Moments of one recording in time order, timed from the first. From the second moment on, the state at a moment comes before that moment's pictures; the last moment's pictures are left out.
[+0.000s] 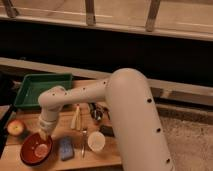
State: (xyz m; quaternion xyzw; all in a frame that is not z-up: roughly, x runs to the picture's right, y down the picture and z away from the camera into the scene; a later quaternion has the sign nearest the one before) arm -0.304 0.237 0.752 -0.52 -0.04 0.28 0.81
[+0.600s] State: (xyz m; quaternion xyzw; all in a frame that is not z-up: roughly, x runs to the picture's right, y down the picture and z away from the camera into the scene) arm -0.269 0.145 0.748 -0.48 0.01 0.30 0.83
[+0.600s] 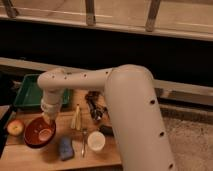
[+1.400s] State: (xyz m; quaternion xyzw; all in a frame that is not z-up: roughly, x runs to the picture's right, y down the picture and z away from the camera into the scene) arm -0.225 0.062 0.762 -0.41 0.03 0.36 0.84
